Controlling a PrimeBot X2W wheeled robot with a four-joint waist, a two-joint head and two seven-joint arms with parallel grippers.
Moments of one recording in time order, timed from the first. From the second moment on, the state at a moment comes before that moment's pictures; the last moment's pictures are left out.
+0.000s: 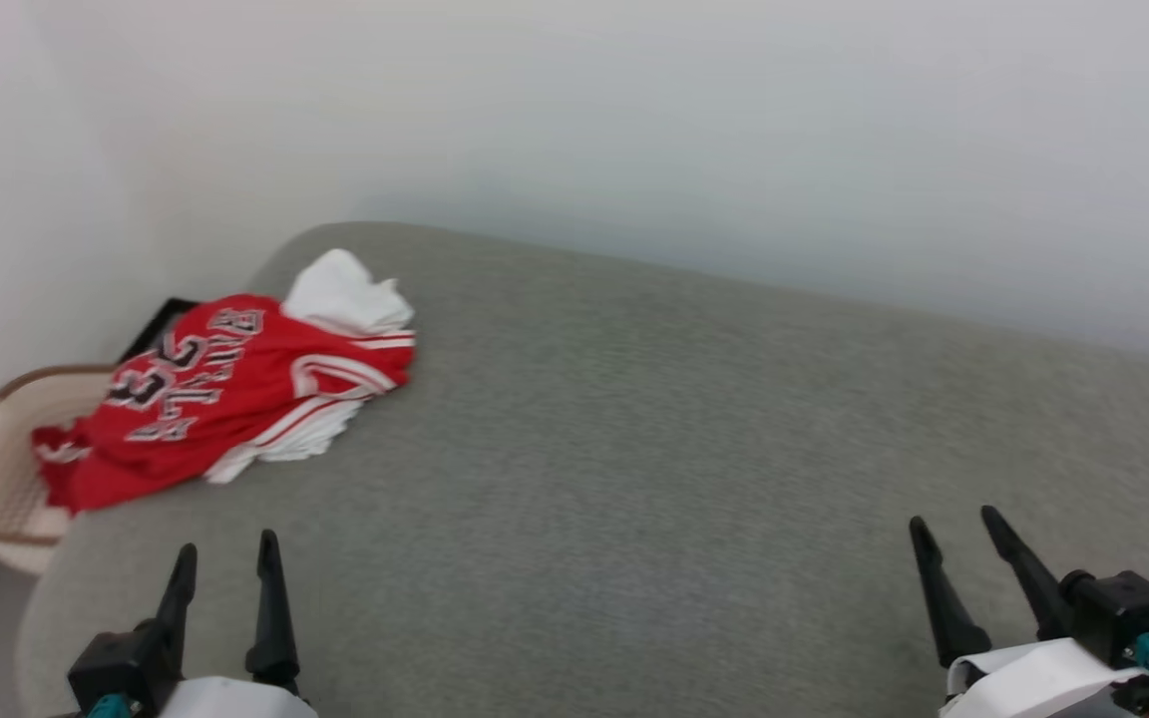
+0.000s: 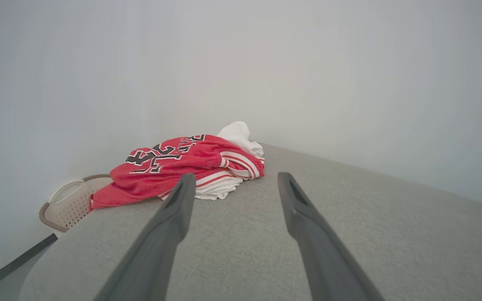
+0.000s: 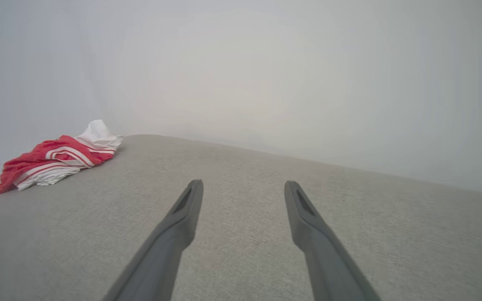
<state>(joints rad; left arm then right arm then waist) 0.01 0.09 0.12 0.16 -0.21 -0.04 -0.22 -0.06 -0.20 0.14 0.24 0.30 0.13 -0.21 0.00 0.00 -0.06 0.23</state>
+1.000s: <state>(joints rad) -0.30 0.31 0.14 0.23 -0.44 -0.12 0.09 -0.16 -0.27 0.17 0.17 0.31 0.13 -0.15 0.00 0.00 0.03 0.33</state>
